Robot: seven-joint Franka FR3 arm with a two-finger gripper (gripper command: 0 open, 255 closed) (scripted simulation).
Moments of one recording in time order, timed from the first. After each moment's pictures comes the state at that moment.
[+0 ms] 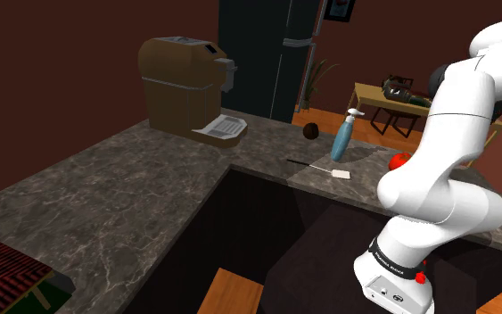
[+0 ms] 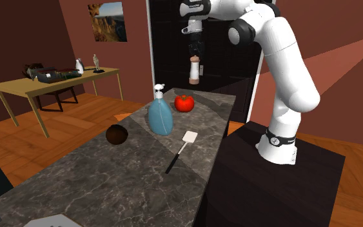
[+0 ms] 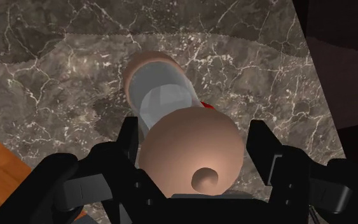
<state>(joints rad) -1.04 0.53 -0.95 -1.19 0.39 1.37 -1.72</state>
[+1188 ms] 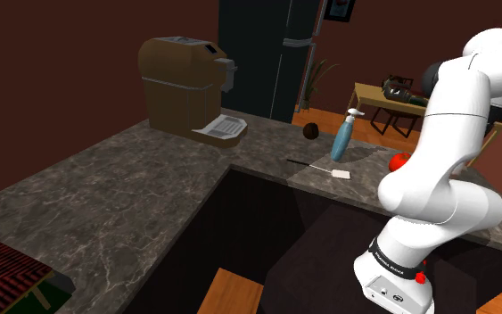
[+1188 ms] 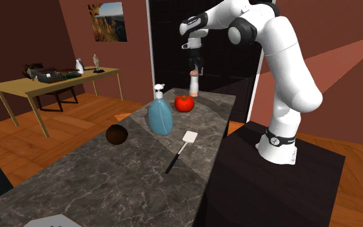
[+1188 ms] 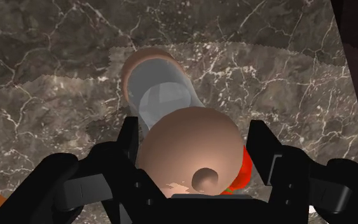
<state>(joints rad) -0.95 0.52 -0.95 -1.47 0.39 1.62 -1.74</state>
